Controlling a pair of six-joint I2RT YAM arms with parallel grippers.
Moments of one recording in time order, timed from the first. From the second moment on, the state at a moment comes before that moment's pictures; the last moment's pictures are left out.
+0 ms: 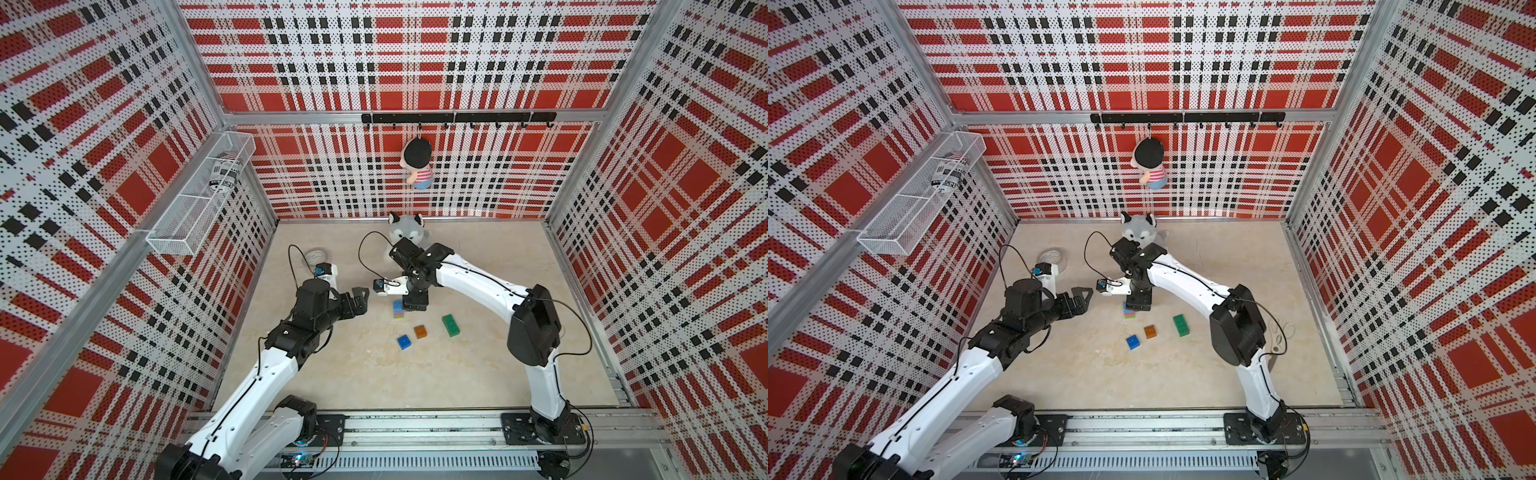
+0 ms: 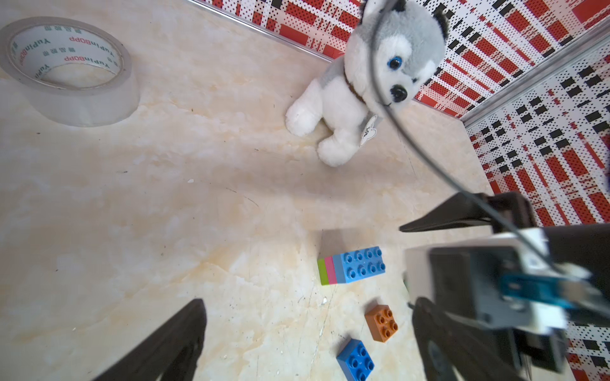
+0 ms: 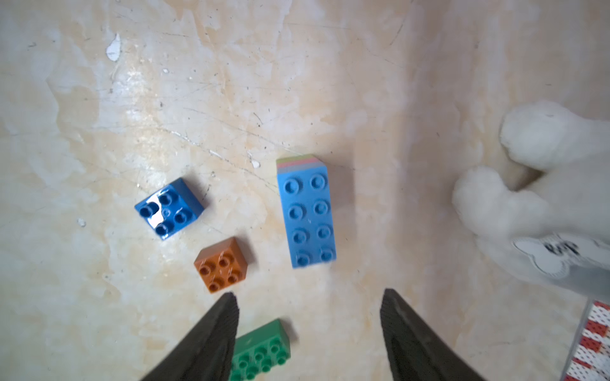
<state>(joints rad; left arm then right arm) -0.31 0.91 0.66 -0.30 0.09 -0.49 0.81 2.01 1.84 -1.08 -0.02 -0.78</state>
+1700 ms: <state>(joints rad) -0.31 0.91 0.66 -0.30 0.09 -0.49 0.82 2.07 1.52 -0.94 -0.09 -0.83</state>
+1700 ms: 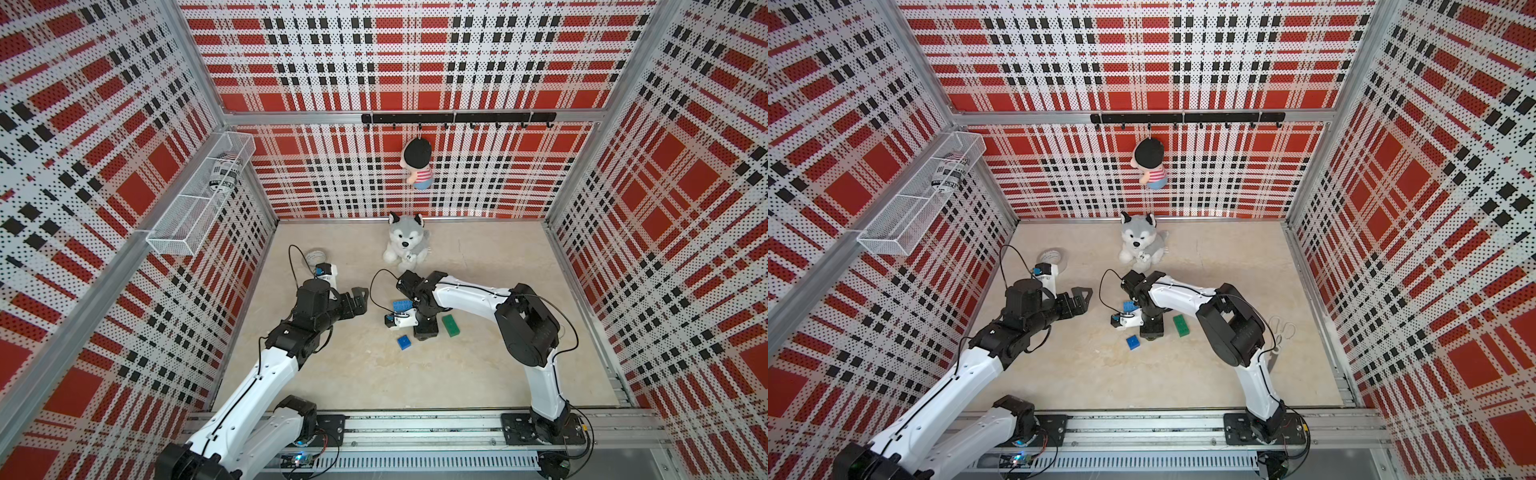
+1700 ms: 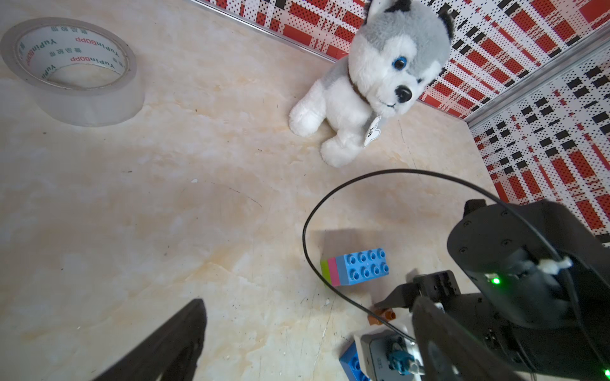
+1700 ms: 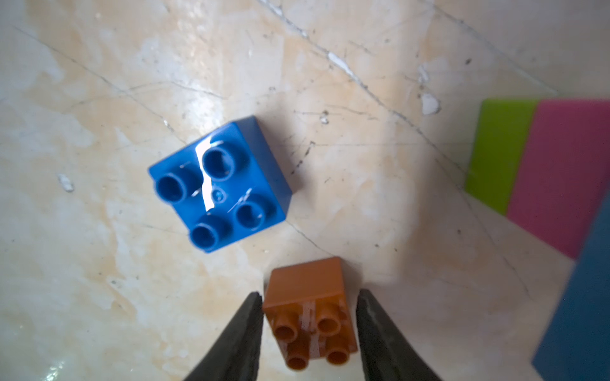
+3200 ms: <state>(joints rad) -0.31 0.91 0.66 -0.31 0.07 -0.50 0.83 2.15 1.97 -1.14 -0.12 -0.94</state>
